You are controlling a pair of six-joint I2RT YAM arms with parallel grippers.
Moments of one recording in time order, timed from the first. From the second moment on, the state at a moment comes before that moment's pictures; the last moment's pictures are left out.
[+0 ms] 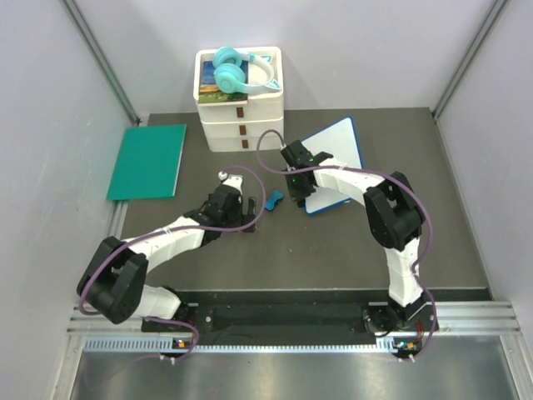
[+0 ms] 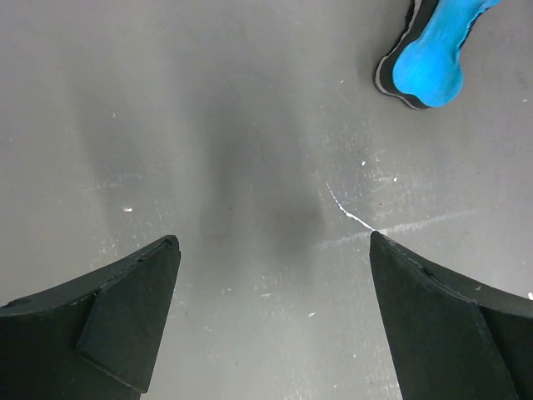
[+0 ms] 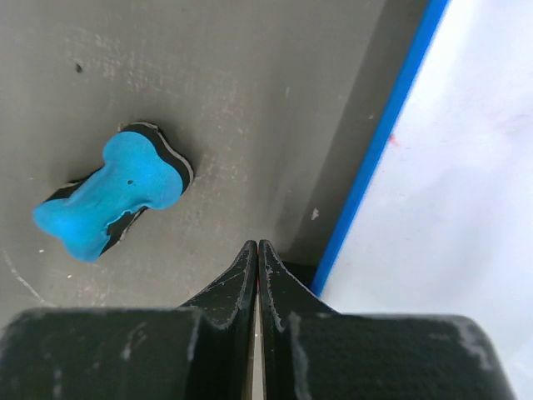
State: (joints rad) left arm -0.57 1.37 0.68 -0.13 -0.17 -0.36; right arm 0.64 2.04 1.54 -0.60 0.07 0.32
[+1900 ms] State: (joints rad) left arm -0.57 1.29 0.65 -0.15 -0.16 -0.37; right arm 0.57 1.87 1.30 -0.64 0.27 0.27
